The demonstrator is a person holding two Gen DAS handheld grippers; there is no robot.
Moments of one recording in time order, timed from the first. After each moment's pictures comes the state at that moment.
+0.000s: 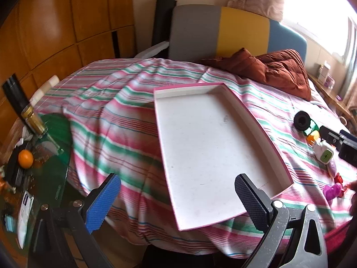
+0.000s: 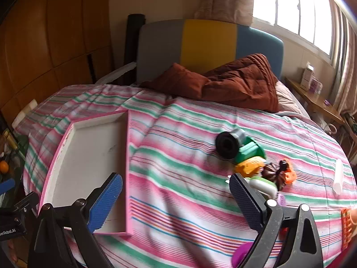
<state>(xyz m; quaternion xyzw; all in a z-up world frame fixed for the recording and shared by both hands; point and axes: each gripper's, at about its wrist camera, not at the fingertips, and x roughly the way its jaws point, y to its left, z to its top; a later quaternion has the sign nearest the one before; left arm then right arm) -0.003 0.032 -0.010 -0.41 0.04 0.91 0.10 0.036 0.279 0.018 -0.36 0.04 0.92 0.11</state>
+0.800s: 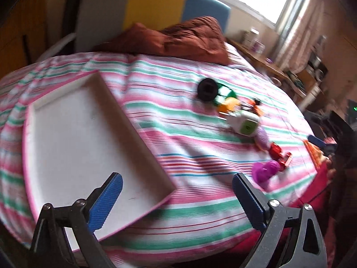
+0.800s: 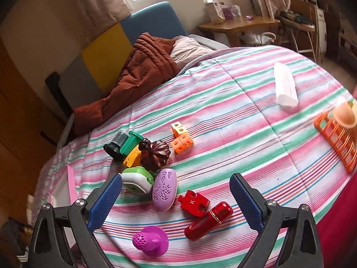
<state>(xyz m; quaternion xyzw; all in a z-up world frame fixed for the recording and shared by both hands) 0.005 0.175 -0.017 -0.46 0.05 0.81 0.37 0.161 0.490 0.003 -0.33 0.34 0.85 0.23</state>
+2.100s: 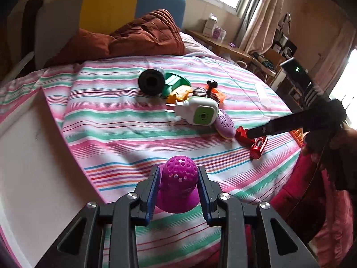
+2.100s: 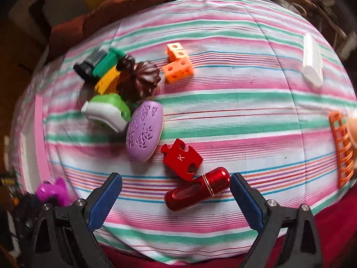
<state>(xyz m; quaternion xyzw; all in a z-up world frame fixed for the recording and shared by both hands) 0.033 0.216 -0.027 -0.43 0.08 0.78 0.45 0.099 0.478 -0.047 -0.60 0.22 0.75 0.17</state>
